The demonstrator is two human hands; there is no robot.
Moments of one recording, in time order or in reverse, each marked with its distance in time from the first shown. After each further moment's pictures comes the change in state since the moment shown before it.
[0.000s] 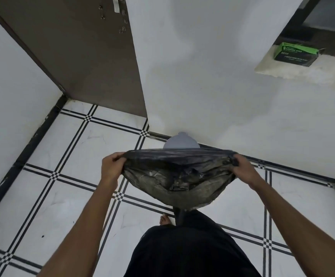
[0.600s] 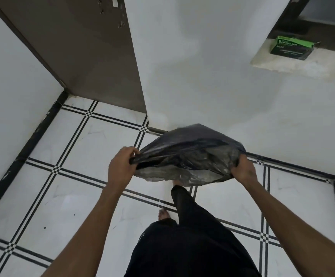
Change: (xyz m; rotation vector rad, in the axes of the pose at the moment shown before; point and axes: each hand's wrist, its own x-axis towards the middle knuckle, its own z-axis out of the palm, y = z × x) left_hand -0.050 -0.011 0.014 0.667 -0.064 0.645; right_hand -0.021 0.027 0.005 -0.243 0.201 0.160
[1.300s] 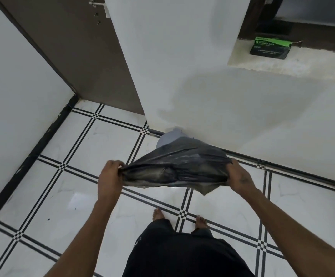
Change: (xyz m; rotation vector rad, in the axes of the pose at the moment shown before) left_hand -0.079 0.057 0.048 0.199 0.101 -0.193; right_hand 0.012 0.099 -0.041 -0.266 -0.150 -0.412
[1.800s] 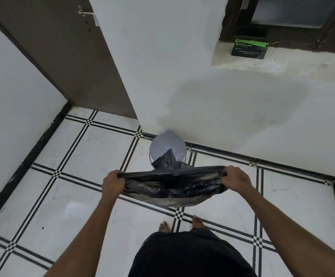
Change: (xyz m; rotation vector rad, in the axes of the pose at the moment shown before) left_hand -0.018 0.030 0.012 -0.188 -0.283 -0.419; right_hand -0.030 0.016 -0.008 0.065 -0.127 0.220
